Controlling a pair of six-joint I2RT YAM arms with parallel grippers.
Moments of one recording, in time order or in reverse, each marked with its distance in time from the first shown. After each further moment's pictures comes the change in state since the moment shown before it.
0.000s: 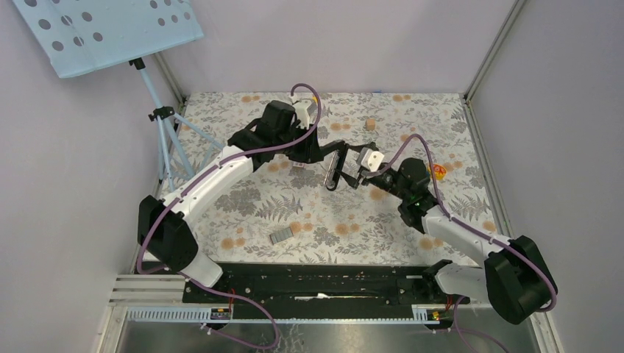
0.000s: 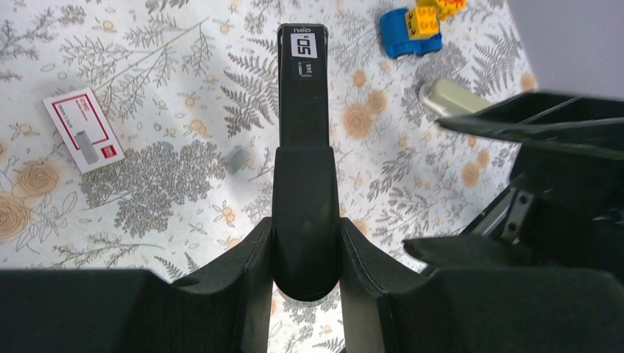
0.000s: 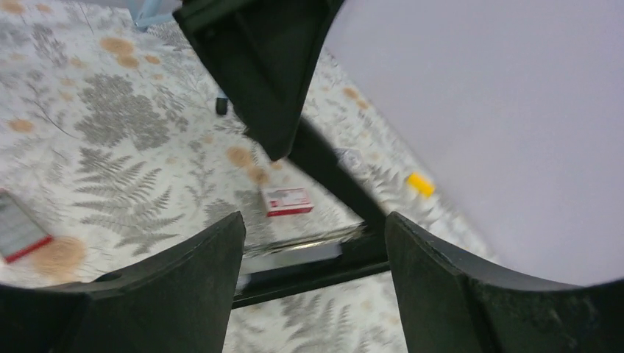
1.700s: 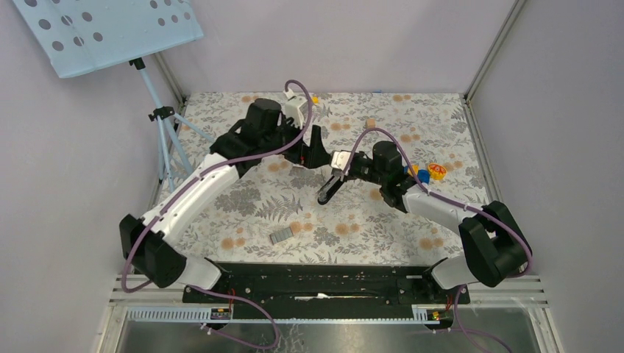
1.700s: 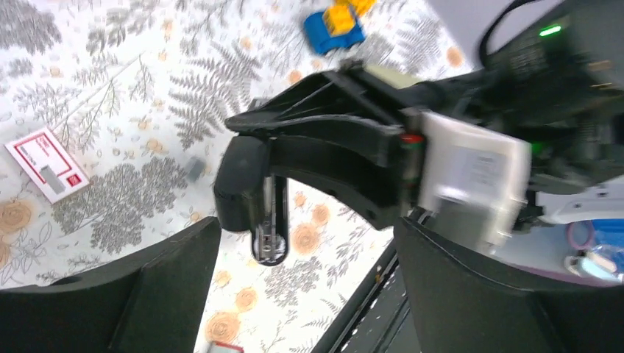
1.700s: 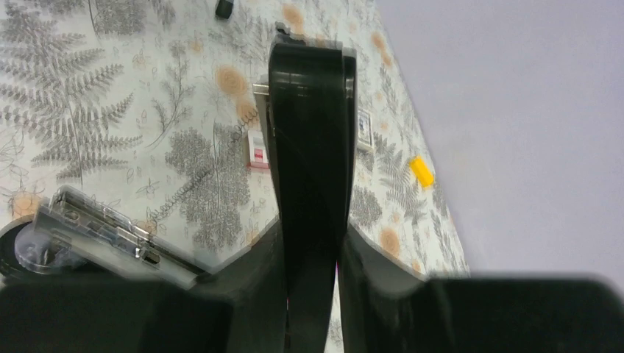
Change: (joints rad) left arm 0.004 -0.103 -0.010 -0.027 0.157 0.079; right arm 0.034 0.265 0.248 -0.268 -0.040 -0.454
